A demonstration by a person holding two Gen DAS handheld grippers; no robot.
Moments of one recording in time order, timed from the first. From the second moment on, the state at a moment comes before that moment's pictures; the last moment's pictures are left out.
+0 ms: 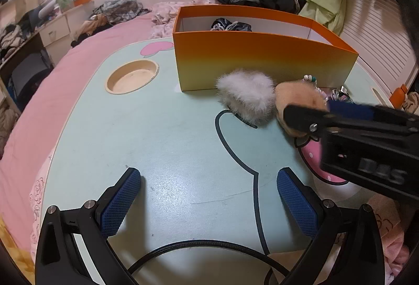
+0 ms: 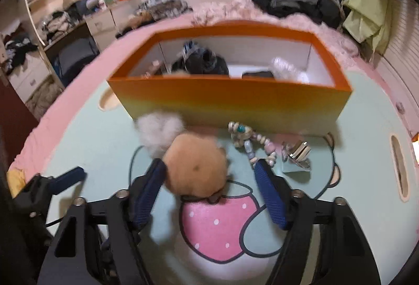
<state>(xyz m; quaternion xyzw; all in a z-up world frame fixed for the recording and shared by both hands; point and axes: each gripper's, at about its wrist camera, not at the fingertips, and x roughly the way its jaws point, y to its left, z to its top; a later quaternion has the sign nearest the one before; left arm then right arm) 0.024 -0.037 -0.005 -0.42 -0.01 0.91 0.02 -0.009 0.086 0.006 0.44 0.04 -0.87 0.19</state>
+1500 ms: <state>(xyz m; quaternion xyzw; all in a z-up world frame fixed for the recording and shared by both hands) -0.042 -0.006 0.010 -0.42 -0.04 0.90 0.06 0.050 0.179 0.019 0.36 -0.08 -0.91 0.18</state>
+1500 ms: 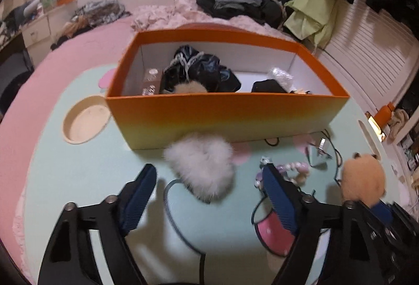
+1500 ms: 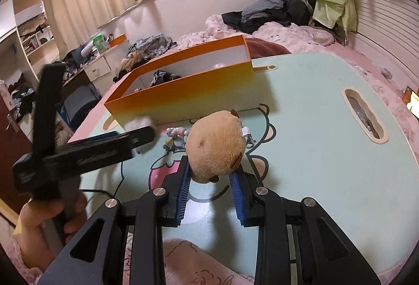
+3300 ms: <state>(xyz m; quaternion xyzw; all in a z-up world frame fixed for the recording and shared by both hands) 0.029 -0.017 0.016 -0.38 -0.02 0.92 0.08 0.049 0.144 0.011 0.39 0.01 -0.90 0.20</state>
